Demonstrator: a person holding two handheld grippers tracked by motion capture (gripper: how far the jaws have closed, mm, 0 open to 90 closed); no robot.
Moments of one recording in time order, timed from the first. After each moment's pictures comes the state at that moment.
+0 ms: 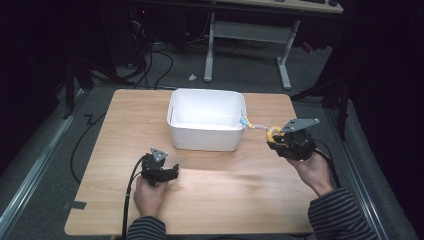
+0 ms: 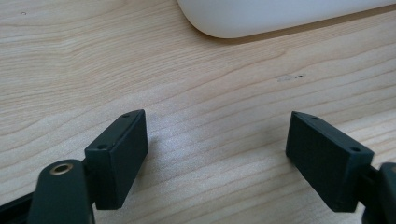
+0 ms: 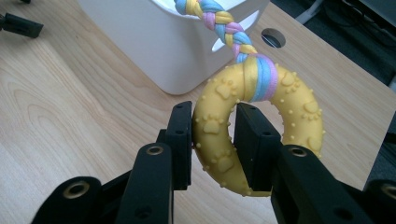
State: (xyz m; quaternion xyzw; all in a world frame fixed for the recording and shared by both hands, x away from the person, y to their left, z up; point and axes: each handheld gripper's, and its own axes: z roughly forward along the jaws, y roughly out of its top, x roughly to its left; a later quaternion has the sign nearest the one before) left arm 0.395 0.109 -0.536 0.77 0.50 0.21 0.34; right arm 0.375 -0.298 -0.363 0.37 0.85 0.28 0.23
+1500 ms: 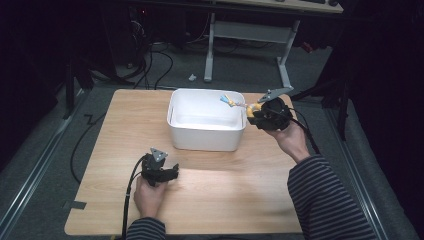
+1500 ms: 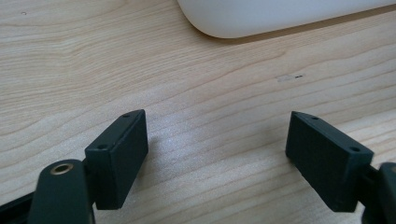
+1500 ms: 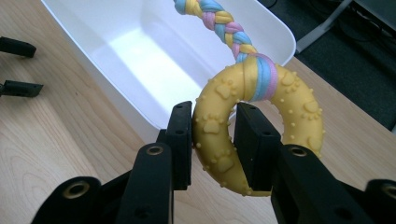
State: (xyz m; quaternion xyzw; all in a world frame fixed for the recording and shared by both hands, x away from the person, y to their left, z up) left arm 0.395 0.109 -0.536 0.77 0.50 0.21 0.34; right arm 0.449 -0.249 -0.337 0.36 0.86 0.30 0.21
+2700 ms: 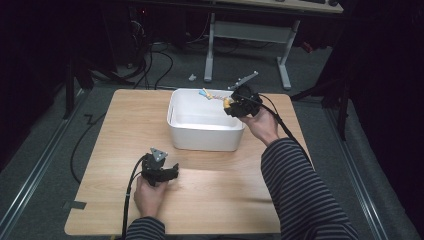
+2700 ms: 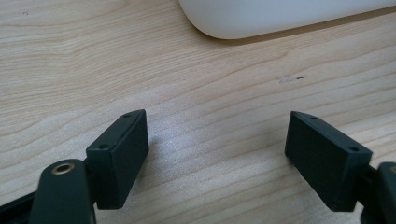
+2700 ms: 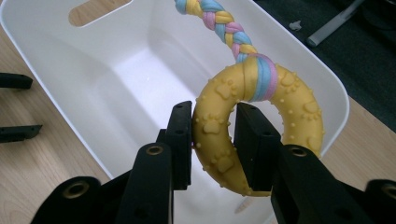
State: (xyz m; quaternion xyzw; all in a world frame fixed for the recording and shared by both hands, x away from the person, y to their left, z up) left arm 0.395 0.109 -0.536 0.77 0.50 0.21 0.34; right arm 0.504 -0.184 -0.343 0.37 0.87 0.27 0.18
